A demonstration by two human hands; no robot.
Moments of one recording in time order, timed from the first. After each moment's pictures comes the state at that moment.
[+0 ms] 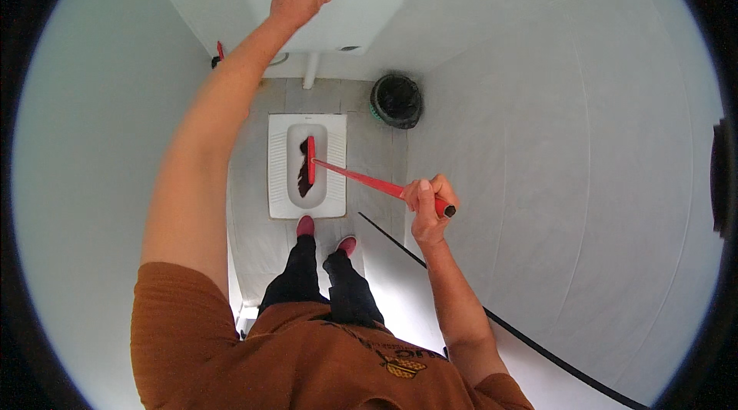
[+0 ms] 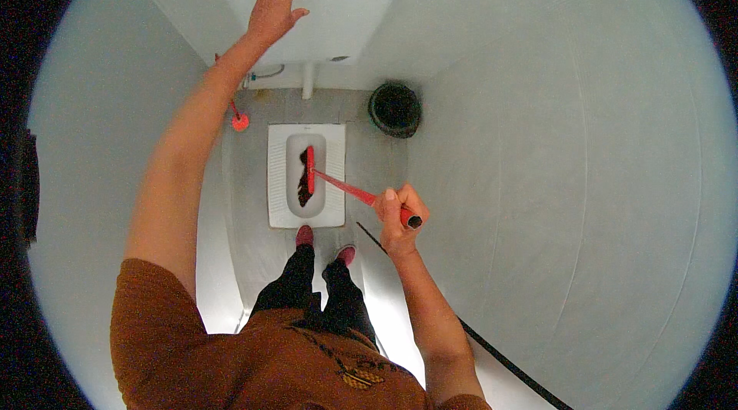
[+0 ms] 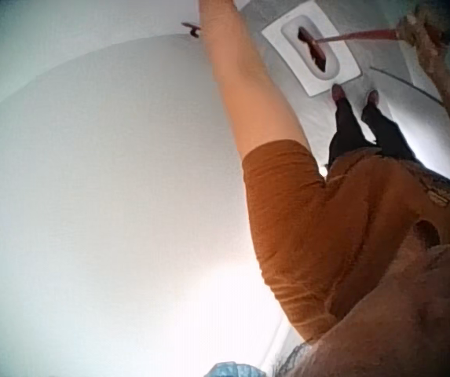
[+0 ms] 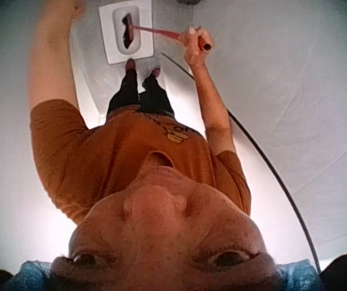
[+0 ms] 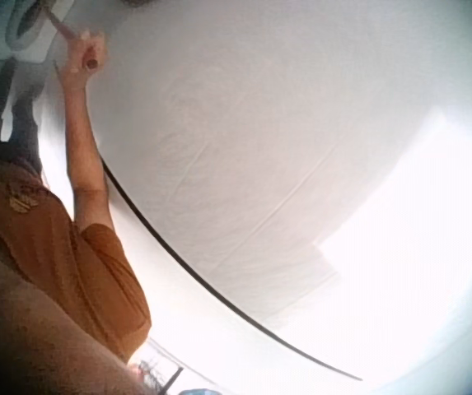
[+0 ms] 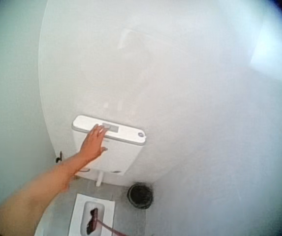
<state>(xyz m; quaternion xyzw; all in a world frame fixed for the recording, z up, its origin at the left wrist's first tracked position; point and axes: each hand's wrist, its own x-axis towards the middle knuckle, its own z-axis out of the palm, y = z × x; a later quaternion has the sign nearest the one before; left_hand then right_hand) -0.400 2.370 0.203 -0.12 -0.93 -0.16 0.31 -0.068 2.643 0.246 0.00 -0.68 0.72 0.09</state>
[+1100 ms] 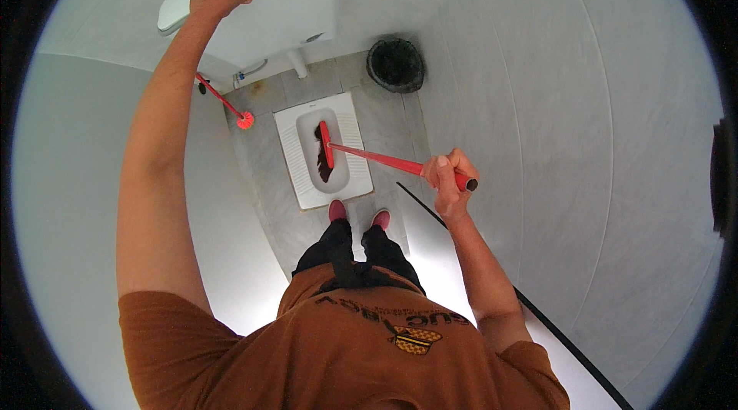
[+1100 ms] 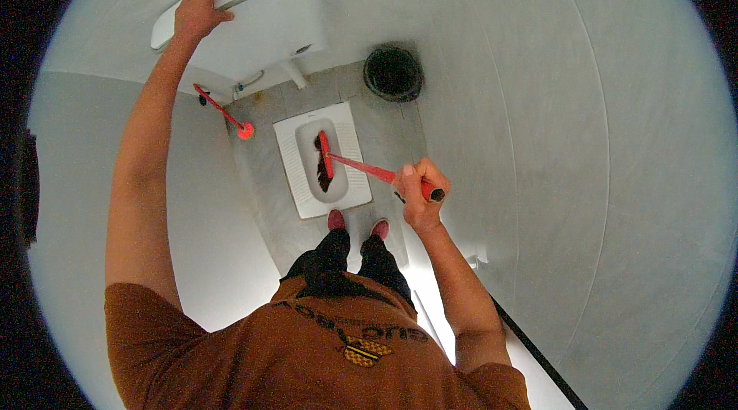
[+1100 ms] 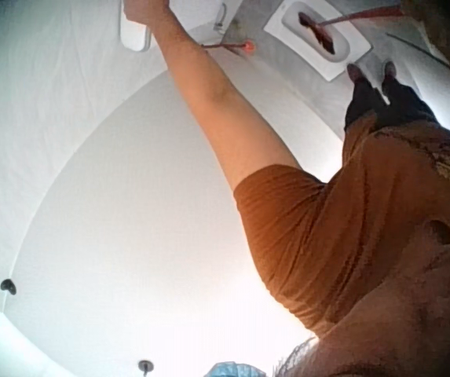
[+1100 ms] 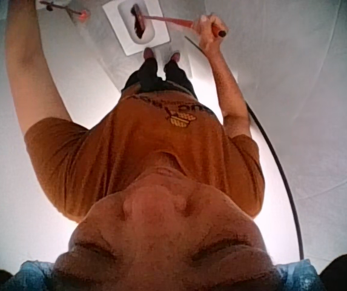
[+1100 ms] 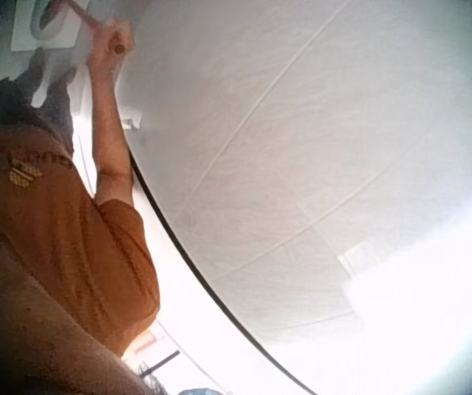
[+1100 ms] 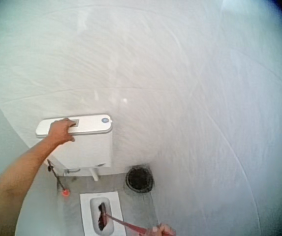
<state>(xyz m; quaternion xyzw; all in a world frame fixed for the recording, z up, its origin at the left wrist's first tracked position) -0.484 2.373 0.220 -0.14 -0.98 0.01 0.13 -0.110 2.725 0.196 -0.07 -0.65 0.75 0.11</state>
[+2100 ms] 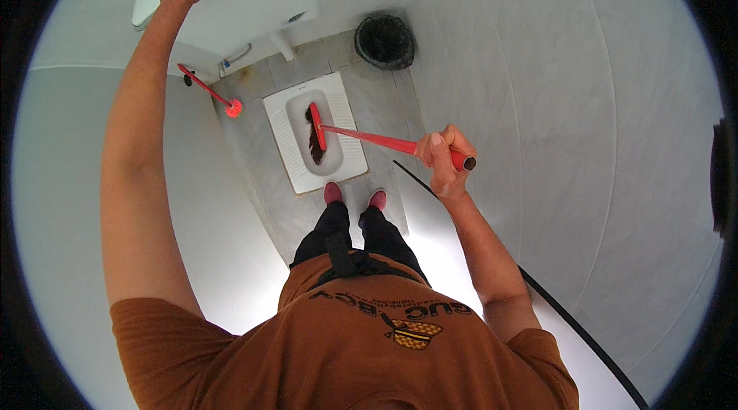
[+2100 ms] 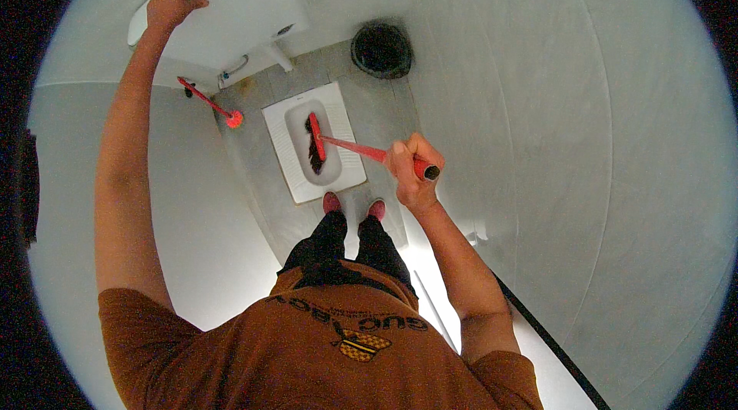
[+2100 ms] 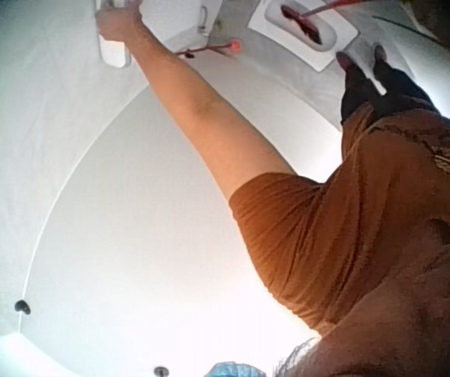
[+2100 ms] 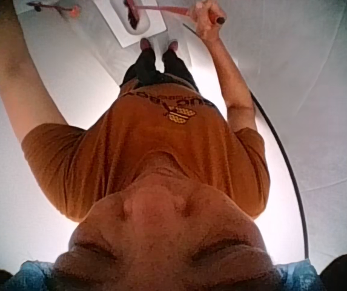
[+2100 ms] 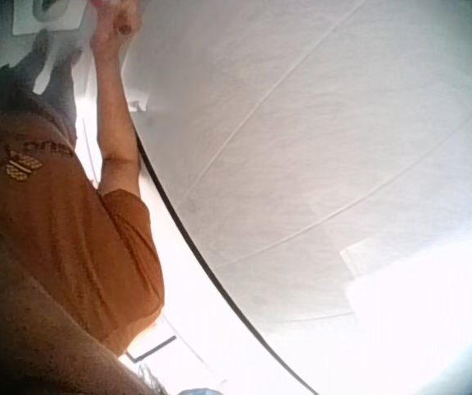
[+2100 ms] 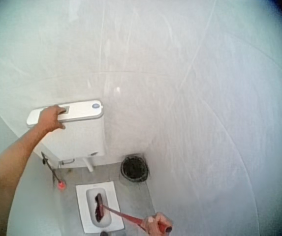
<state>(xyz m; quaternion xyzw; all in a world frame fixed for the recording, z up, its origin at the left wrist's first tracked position) -0.513 2.340 0.188 -0.18 -0.97 0.02 0.16 -0.107 2.723 0.191 -0.06 -0.66 0.74 0.11</state>
